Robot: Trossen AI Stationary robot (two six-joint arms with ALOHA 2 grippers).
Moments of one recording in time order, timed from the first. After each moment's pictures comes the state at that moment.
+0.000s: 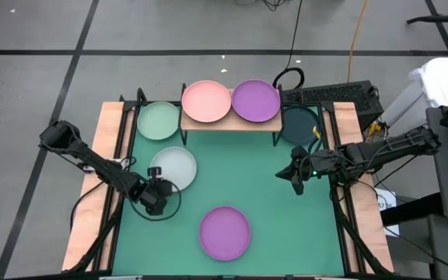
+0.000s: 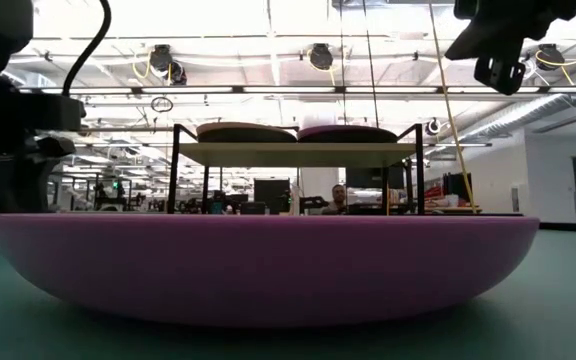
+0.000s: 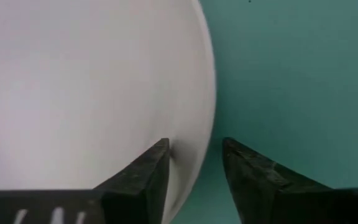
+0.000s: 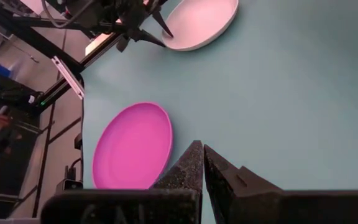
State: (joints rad) left arm -0.54 1.29 0.49 -0.57 -0.34 -0.55; right arm 0.24 0.80 0.64 -0.40 0.16 0.77
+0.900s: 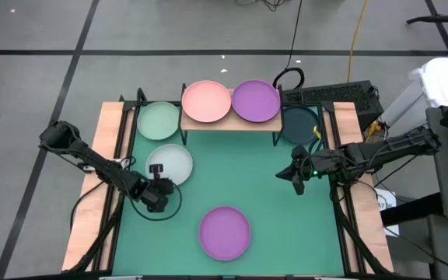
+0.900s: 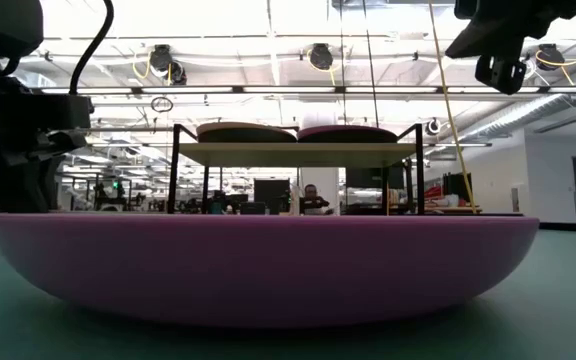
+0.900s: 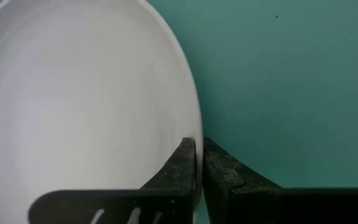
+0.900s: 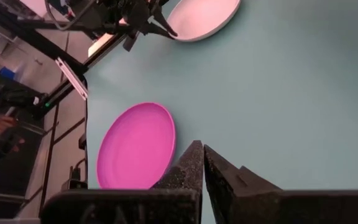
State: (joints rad) left arm -0.52 1.29 0.50 -0.57 -0.39 -0.49; right arm 0.24 0.79 0.64 -0.41 0.15 0.79
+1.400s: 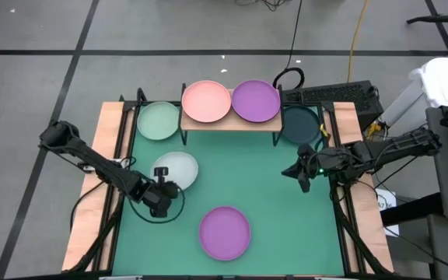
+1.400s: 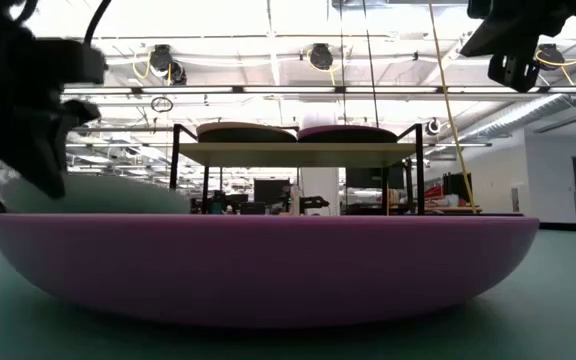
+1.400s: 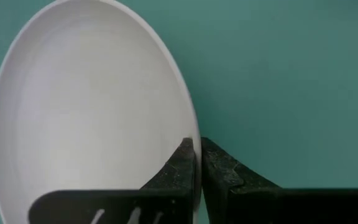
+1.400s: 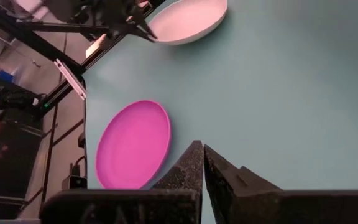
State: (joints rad) left arm -0.52 1.29 0.66 -0.65 -0.35 -0.43; right arm 0.24 0.71 0.64 -0.50 0.16 0.80
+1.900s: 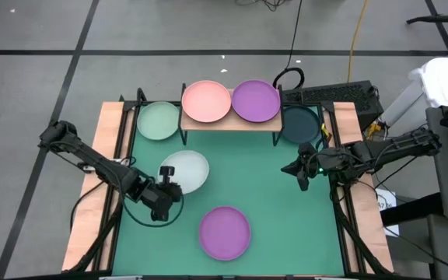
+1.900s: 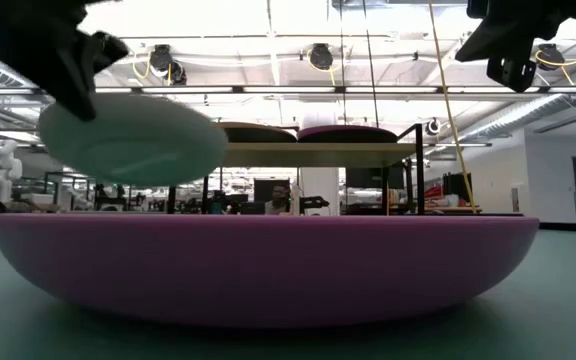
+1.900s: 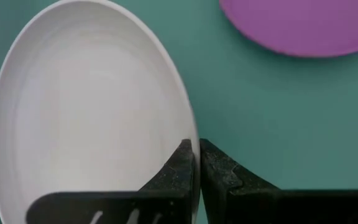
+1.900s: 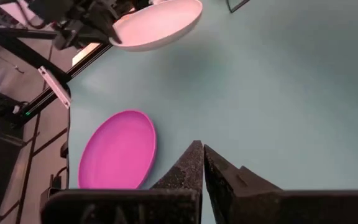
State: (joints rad) left arm -0.52 1.29 0.91 -0.77 -0.35 -0.28; right arm 0.24 0.70 0.64 -0.50 0.24 0.77
